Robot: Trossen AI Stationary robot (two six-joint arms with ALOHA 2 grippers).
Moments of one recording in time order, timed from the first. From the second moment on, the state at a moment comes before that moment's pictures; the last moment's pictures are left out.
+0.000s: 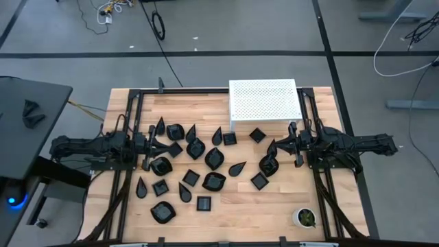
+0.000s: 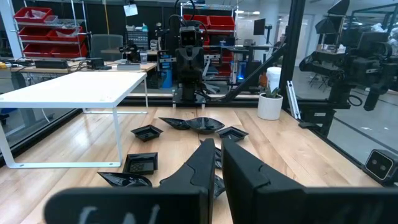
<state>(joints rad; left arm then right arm) -0.06 0.01 0.01 0.05 -0.03 -0.04 0.04 0.02 0.02 0.01 0.01 0.10</state>
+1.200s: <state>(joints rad) -0.06 0.01 0.01 0.05 -0.03 -0.04 0.04 0.07 0.02 0.38 0.20 0.18</state>
